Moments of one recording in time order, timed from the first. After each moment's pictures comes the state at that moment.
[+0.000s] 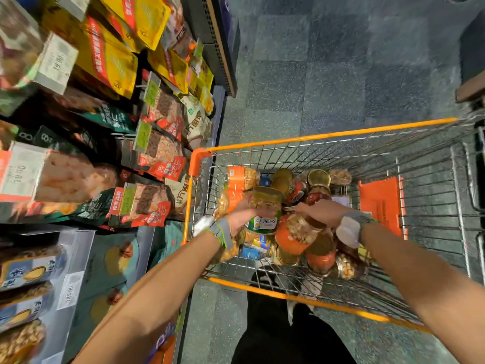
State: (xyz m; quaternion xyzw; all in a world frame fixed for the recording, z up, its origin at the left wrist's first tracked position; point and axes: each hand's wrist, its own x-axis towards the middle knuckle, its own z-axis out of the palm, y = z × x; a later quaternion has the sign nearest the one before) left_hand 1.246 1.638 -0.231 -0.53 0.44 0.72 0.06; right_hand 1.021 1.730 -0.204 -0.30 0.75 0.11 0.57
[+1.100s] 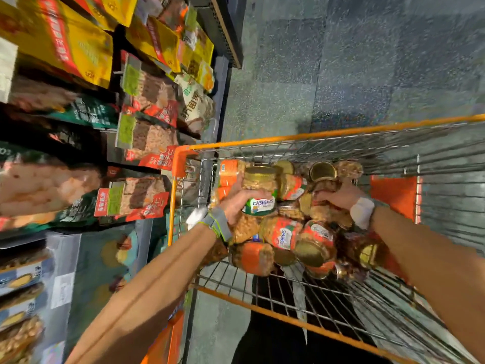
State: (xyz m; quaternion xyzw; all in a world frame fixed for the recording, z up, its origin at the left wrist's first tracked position) left_hand 1.188 1.604 -0.224 -0.62 0.38 0.69 0.04; right_hand 0.928 1.716 -0.330 -0.23 0.80 0.05 0.55
